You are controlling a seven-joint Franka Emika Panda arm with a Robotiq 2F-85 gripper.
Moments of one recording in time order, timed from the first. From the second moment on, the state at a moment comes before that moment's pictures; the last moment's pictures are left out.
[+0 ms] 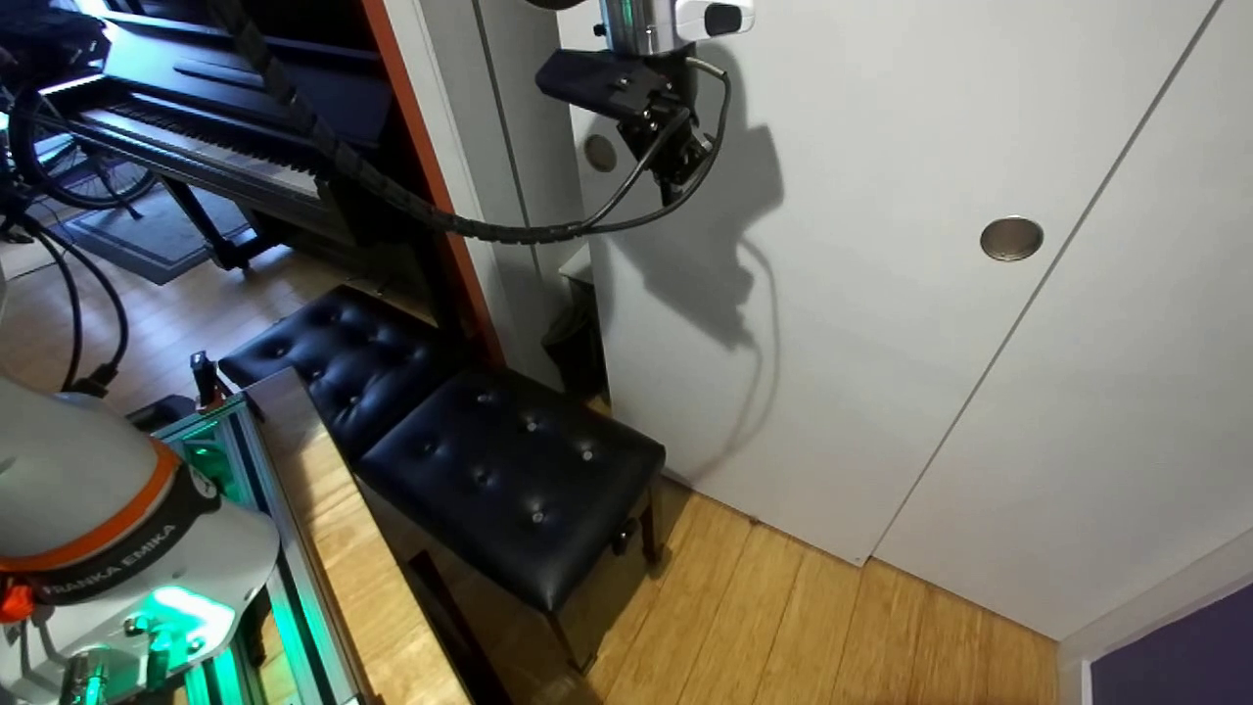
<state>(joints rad) -0.06 0.08 -0.05 -2.12 0.02 2.36 -0.22</state>
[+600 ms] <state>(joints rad) 0.10 0.01 0.11 -2.35 -0.12 2.58 -0.14</state>
